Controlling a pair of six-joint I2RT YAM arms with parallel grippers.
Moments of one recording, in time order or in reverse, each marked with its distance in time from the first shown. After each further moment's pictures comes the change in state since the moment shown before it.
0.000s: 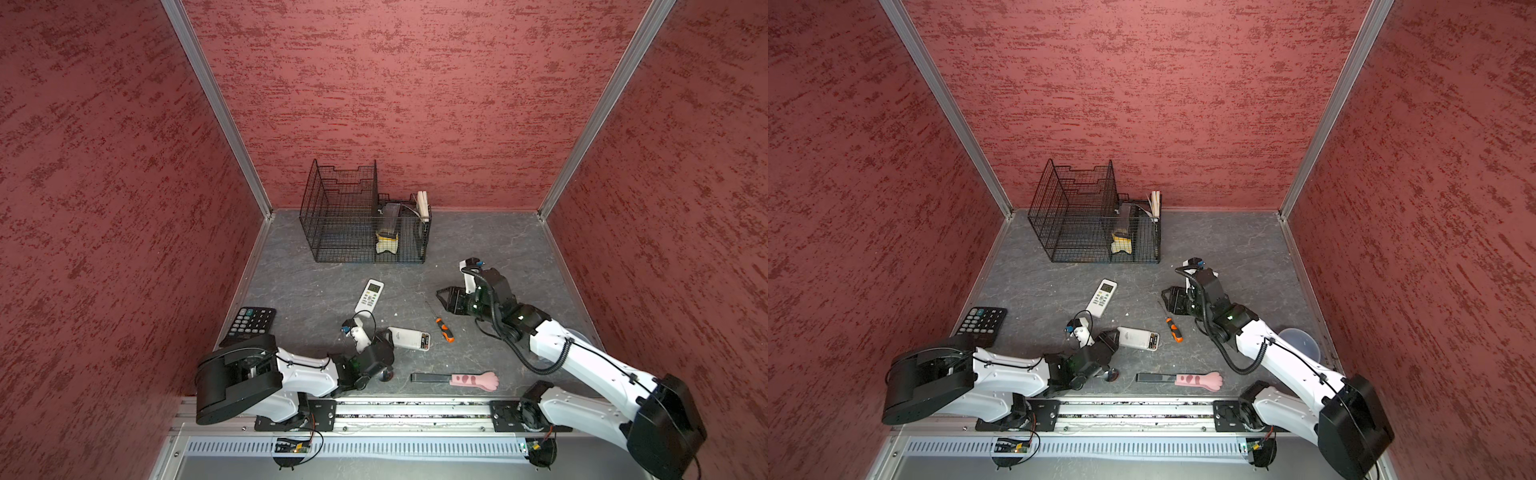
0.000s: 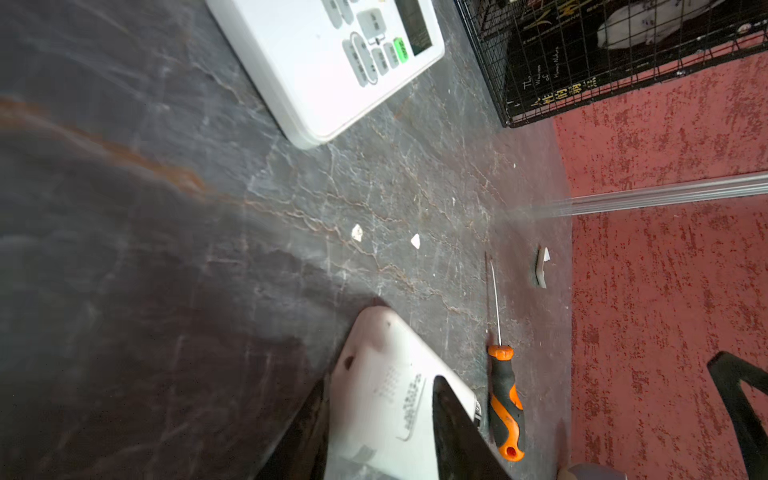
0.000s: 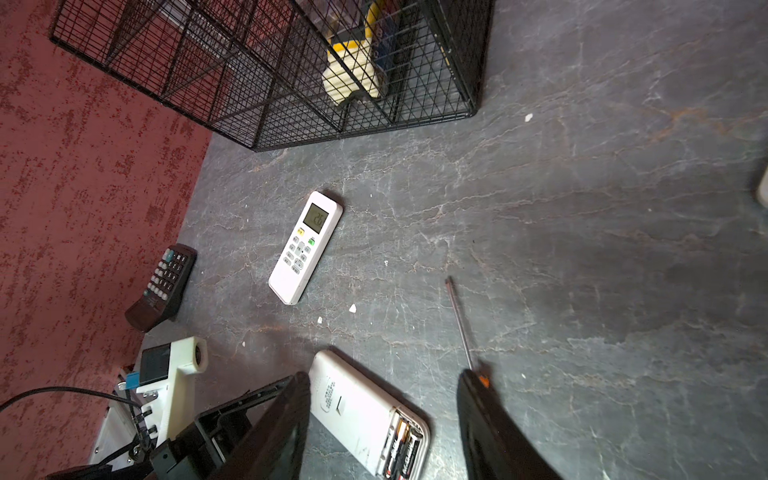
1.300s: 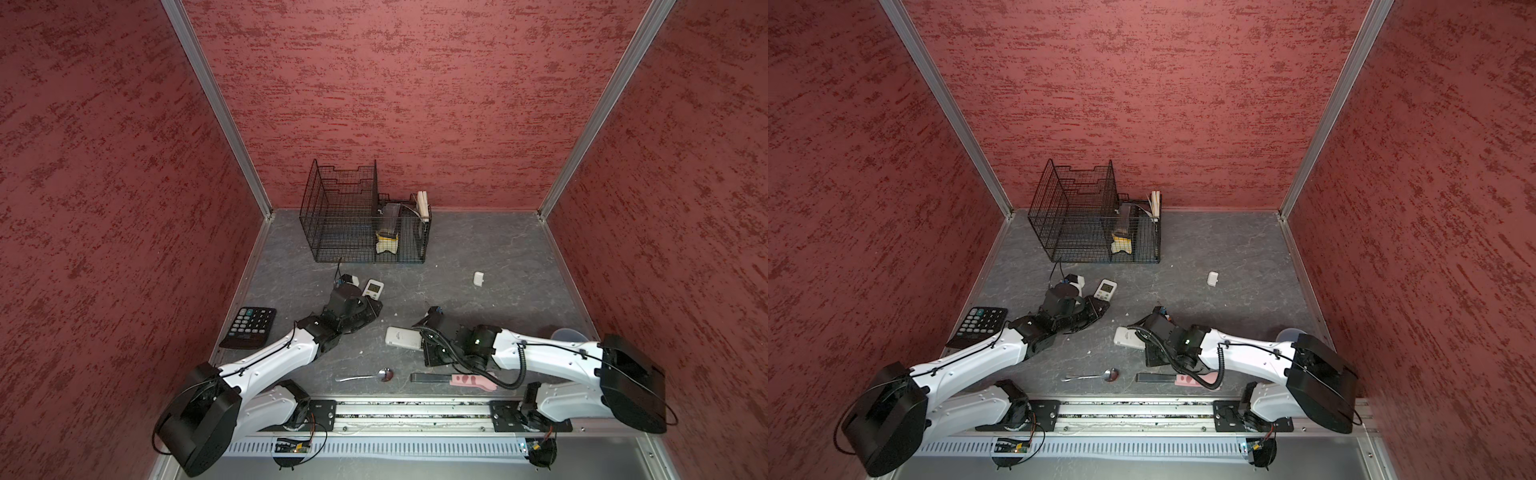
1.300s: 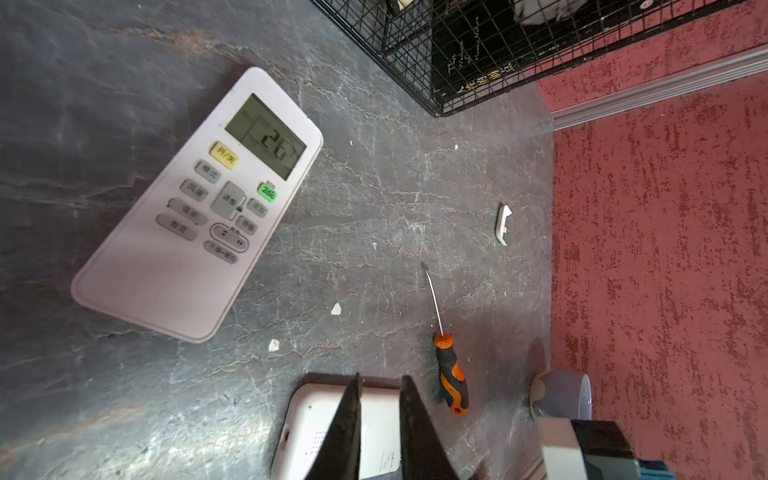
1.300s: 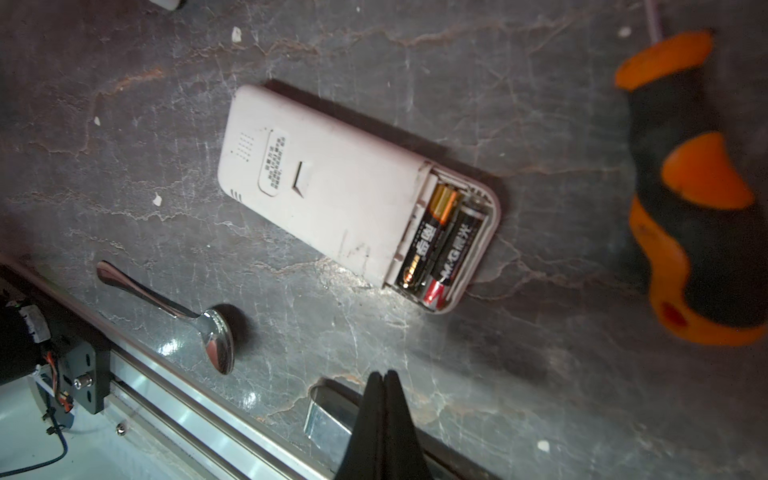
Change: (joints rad) left arm 0.577 -0.235 0.247 -0.372 0.718 0.600; right arm 0.465 0.263 0.000 -0.198 0.093 0.246
